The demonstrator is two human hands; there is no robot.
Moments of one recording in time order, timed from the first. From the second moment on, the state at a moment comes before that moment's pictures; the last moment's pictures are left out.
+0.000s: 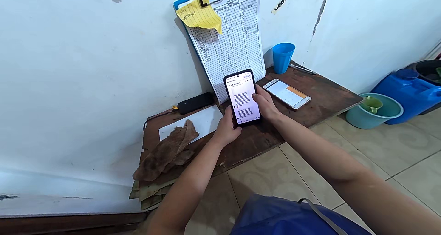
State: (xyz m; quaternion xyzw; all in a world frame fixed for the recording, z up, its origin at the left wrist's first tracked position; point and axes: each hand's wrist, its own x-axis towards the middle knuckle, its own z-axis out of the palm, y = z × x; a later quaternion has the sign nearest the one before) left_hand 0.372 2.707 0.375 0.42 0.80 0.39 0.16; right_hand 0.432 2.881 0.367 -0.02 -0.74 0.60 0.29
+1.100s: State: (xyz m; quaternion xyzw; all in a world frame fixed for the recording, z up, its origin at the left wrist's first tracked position) left_hand 0.367 2.707 0.370 0.43 0.79 0.40 0.15; right_hand 0.428 2.883 0.367 -0.01 -0.73 0.61 0.29
